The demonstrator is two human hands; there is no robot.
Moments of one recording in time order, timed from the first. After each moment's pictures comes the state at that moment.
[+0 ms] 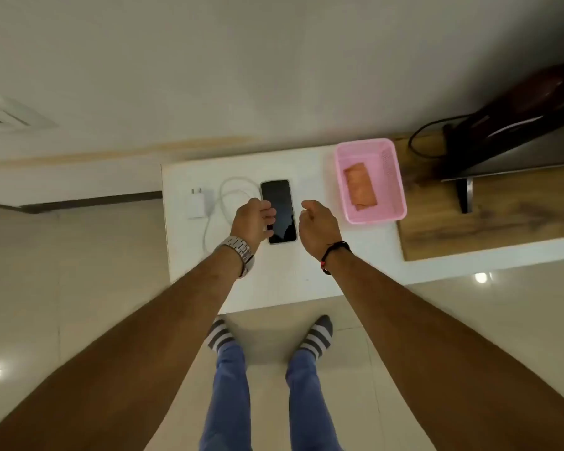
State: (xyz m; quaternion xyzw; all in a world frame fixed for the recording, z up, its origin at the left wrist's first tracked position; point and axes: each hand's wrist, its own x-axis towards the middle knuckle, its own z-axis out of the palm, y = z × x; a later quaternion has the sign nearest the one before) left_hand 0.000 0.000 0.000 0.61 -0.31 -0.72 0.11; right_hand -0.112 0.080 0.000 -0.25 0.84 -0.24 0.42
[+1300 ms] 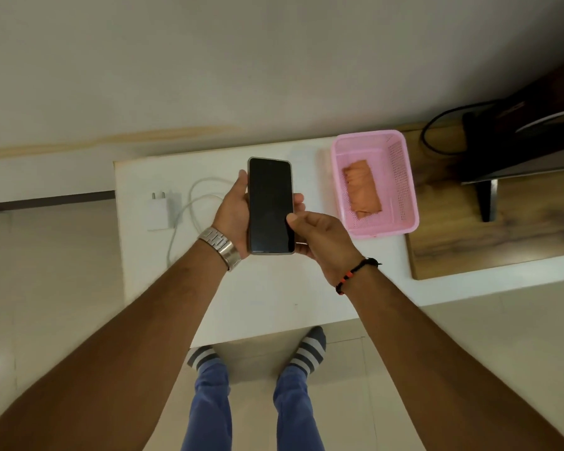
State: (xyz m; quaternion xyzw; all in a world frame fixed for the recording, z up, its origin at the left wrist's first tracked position) left_hand -0.039 -0.038 -0.083 0.43 -0.11 -0.89 0.06; right_hand -0.163 0.083 -0.062 -0.12 0.67 -0.43 0.59
